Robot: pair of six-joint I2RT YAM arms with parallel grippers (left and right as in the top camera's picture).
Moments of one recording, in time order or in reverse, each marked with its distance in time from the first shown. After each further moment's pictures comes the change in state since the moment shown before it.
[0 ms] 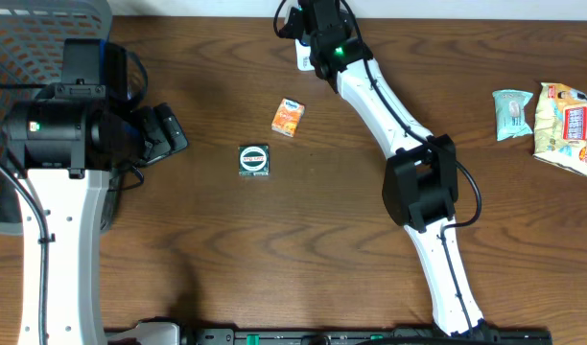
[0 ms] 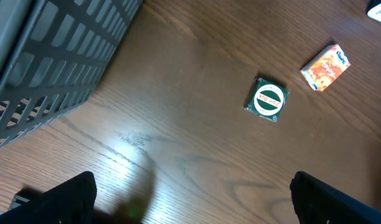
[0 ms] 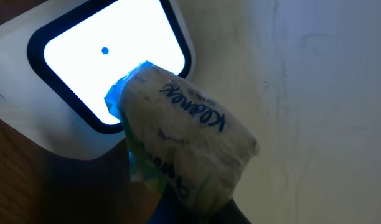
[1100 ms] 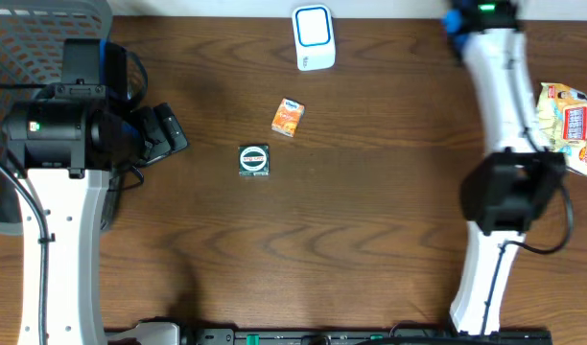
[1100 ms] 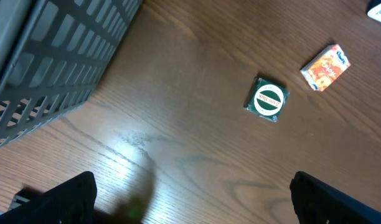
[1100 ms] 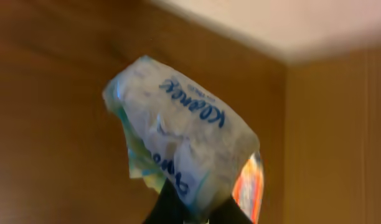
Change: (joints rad) left arm 0.000 0.000 0.000 0.000 0.000 0.000; right arm -0.409 -0.229 -0.009 -0.544 0.084 0.718
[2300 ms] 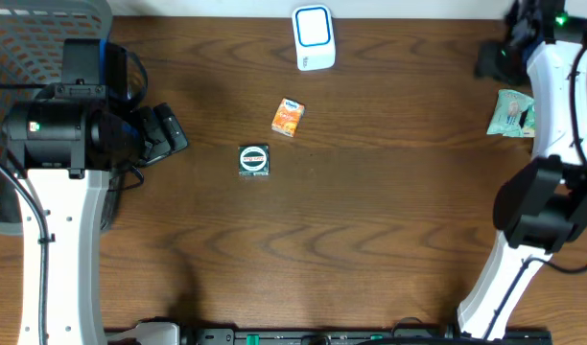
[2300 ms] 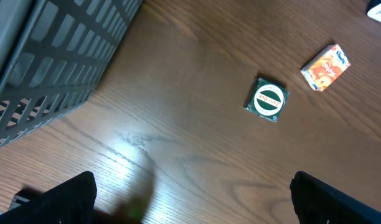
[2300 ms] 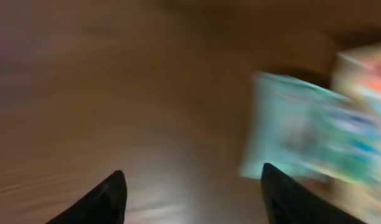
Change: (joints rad) left arm 0.000 0.000 0.000 0.000 0.000 0.000; right arm -0.189 -0.130 -0.178 -0.057 -0.631 0.385
